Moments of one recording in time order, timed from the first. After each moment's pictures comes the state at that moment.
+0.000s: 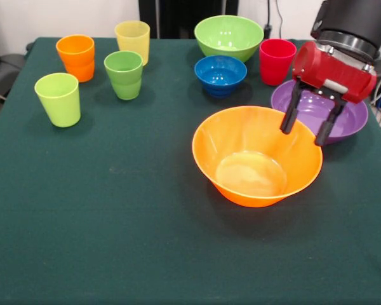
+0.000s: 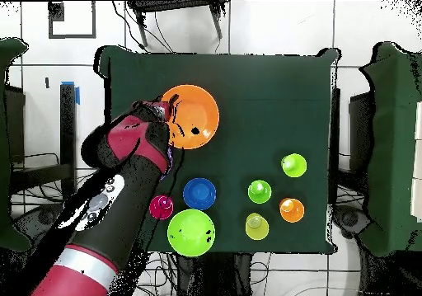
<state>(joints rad) 0.42 -0.26 -0.58 1.29 0.09 0.13 2.00</state>
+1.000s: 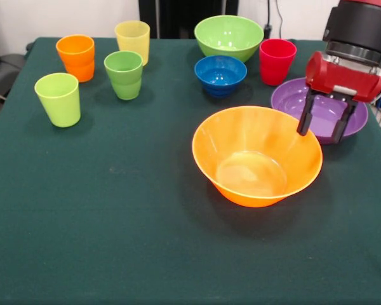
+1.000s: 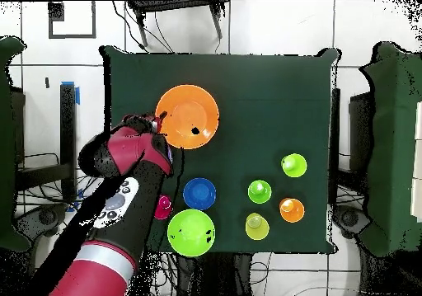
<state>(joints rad) 0.38 -0.32 -0.41 1.40 0.11 0.13 2.00</state>
